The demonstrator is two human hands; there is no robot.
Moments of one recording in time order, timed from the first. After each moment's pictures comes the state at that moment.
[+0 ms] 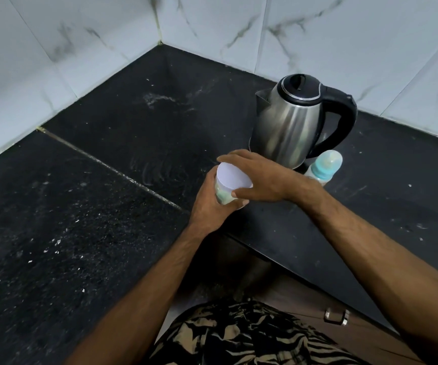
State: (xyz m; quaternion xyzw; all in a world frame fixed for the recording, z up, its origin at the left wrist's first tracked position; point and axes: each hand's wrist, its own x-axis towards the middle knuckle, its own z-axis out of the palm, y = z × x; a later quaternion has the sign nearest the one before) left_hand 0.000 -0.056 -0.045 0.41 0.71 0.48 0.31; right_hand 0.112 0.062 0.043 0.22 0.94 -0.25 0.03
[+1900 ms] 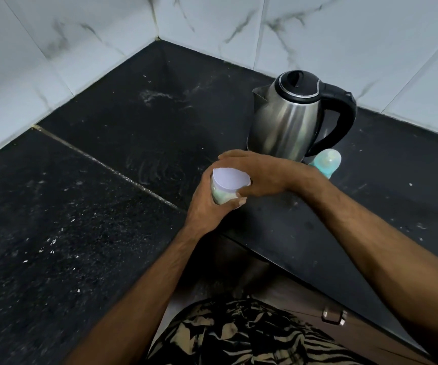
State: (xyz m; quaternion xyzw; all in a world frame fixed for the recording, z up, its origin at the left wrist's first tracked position) left_hand -0.001 -0.056 -0.053 0.41 0.71 0.49 0.30; right_hand 0.108 0.082 0.047 0.15 0.95 -0.26 0.08
